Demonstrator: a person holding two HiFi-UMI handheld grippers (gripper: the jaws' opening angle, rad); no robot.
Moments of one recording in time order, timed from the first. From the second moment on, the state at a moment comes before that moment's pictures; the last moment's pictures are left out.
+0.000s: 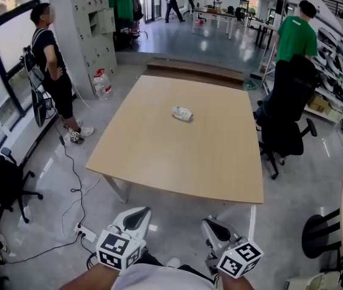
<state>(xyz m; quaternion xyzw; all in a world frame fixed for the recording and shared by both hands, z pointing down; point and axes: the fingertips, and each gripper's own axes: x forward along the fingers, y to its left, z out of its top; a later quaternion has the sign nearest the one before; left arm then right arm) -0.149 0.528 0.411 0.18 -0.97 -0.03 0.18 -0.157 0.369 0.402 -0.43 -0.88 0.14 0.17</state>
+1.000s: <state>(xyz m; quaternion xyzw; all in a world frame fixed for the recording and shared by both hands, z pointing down) -0.256 0.557 0.419 0.22 -0.96 -0.01 0.17 -0.252 0.409 0.416 -0.41 -0.89 0.12 0.18</state>
